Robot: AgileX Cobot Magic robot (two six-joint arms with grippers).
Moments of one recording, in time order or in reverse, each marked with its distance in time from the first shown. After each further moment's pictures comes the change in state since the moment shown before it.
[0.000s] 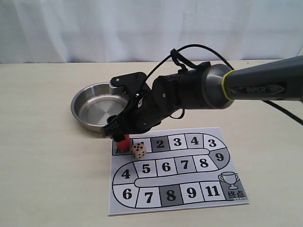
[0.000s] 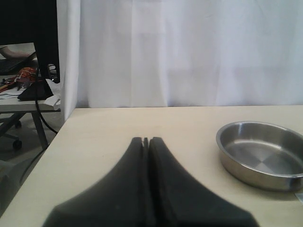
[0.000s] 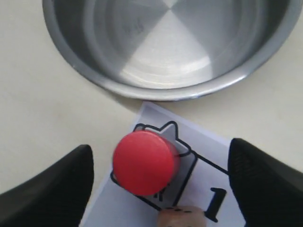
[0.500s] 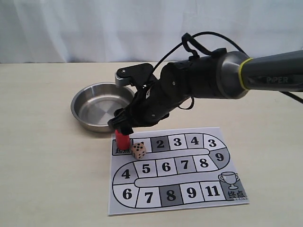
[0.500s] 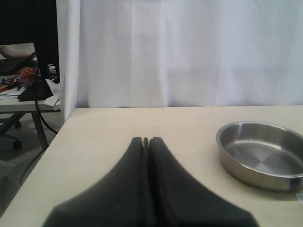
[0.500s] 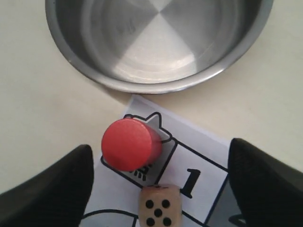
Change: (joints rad) left arm 0.000 0.000 0.000 0.000 0.000 0.000; right arm -0.031 -0.061 0.000 -0.039 0.088 0.008
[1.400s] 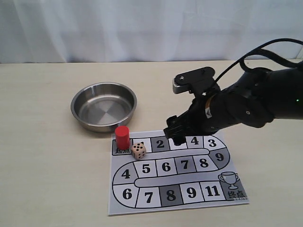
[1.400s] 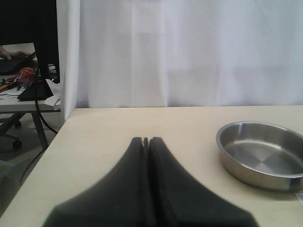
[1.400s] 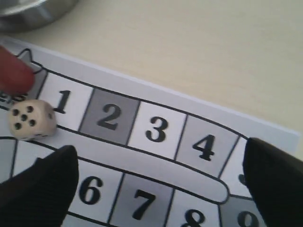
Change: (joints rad) left arm 0.000 0.000 0.000 0.000 0.000 0.000; right arm -0.096 -0.300 0.400 -0.558 -0.093 0.497
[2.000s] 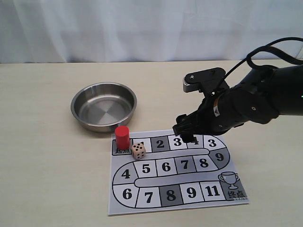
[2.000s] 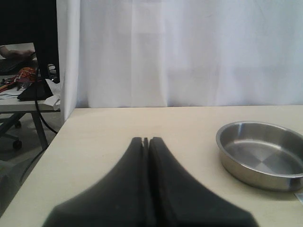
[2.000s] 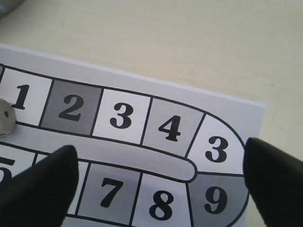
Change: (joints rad) left arm 0.000 0.000 0.000 0.000 0.000 0.000; right arm -0.054 0.000 0.000 0.000 0.057 0.036
